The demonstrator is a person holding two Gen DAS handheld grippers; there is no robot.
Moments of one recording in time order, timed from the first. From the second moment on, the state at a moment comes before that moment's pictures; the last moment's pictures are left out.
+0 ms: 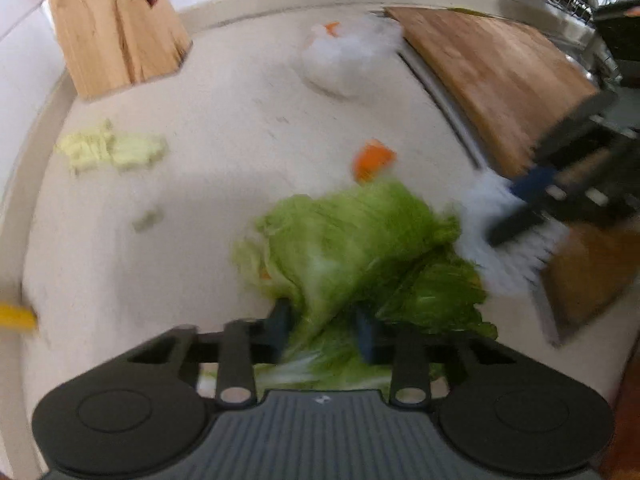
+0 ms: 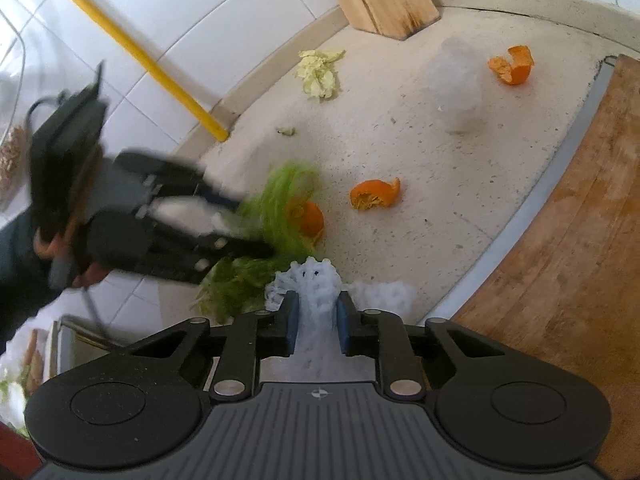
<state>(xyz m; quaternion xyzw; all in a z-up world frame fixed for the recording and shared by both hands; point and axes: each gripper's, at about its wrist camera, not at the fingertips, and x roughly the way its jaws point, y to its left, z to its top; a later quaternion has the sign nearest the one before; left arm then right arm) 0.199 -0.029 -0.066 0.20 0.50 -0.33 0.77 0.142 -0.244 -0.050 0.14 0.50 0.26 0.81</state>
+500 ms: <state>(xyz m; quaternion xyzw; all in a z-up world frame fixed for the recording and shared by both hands) 0.140 0.010 -0.053 0.06 0.49 -0.27 0.82 0.134 -0.230 -0.047 0.10 0.50 0.28 0.82</state>
